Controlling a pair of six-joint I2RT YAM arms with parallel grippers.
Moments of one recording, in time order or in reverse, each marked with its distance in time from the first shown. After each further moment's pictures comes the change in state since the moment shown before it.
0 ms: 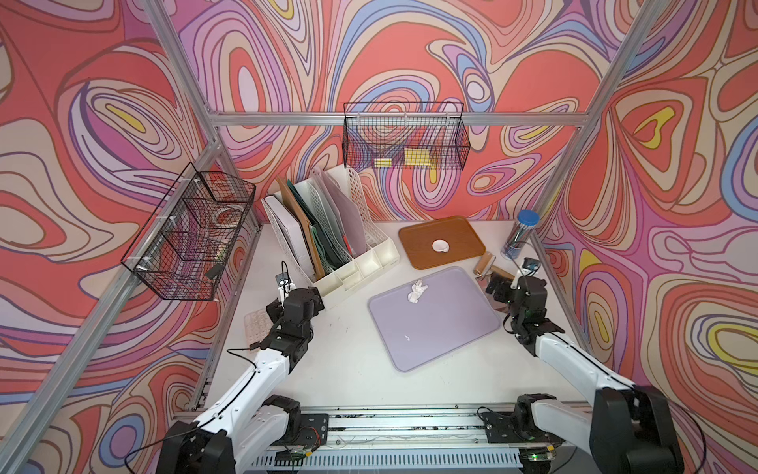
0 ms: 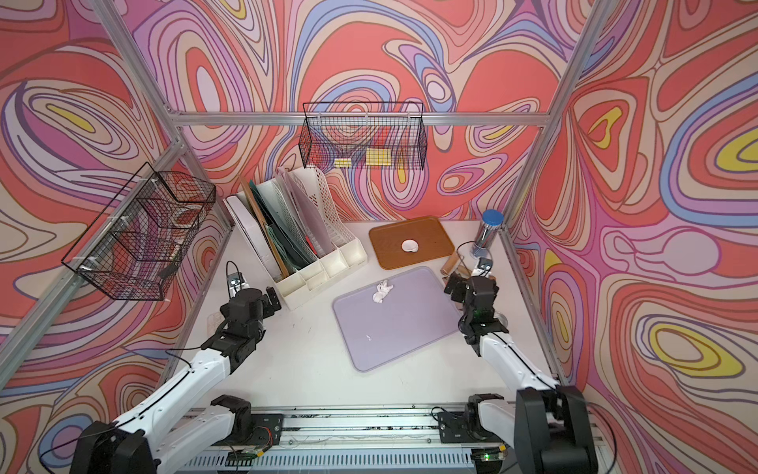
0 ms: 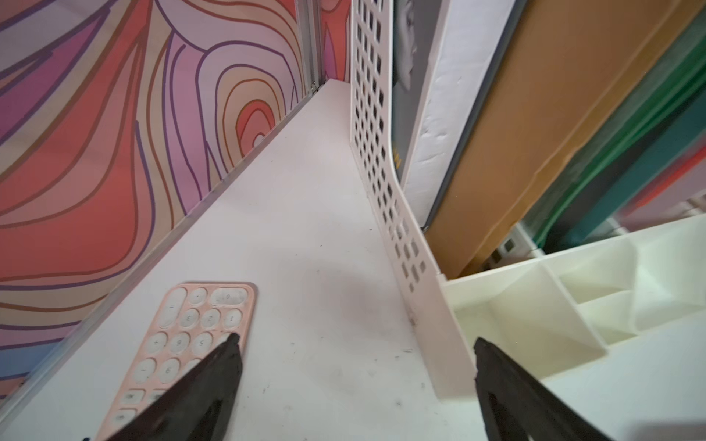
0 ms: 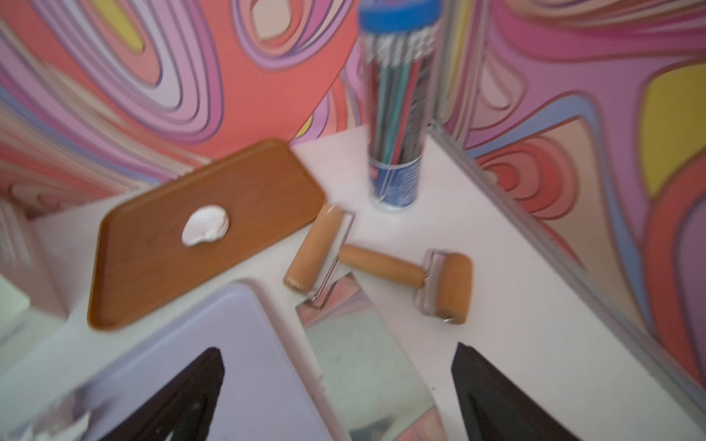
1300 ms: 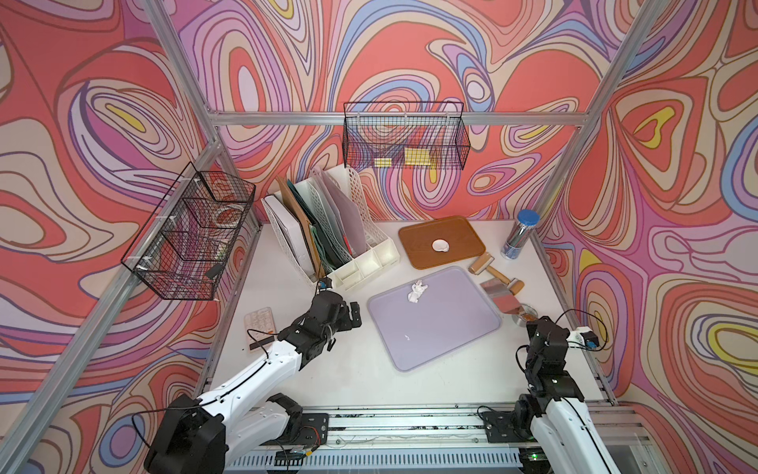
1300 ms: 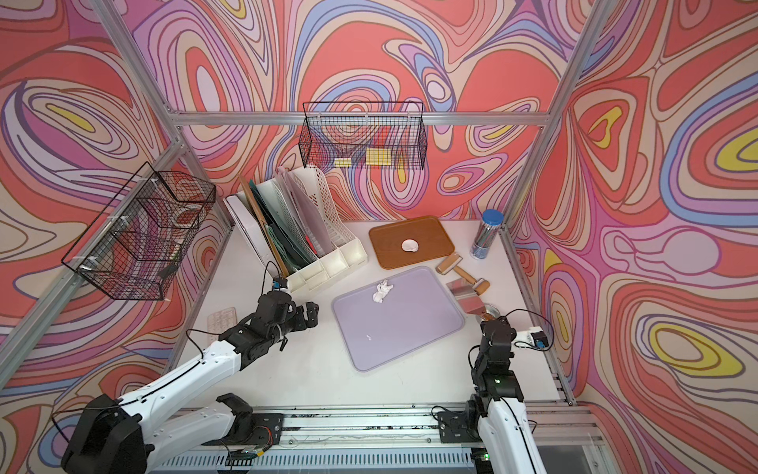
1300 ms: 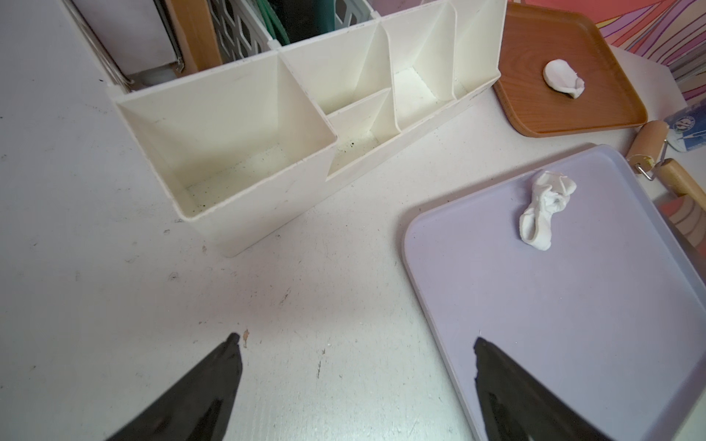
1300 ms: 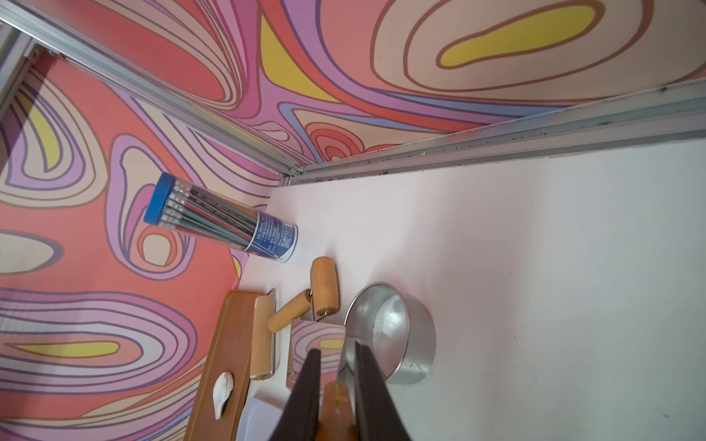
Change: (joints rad) left arm -0.277 0.041 0.124 -0.269 0.388 -0.256; right arm -0.169 -0.745 -0.280 -0.429 0.322 0.977
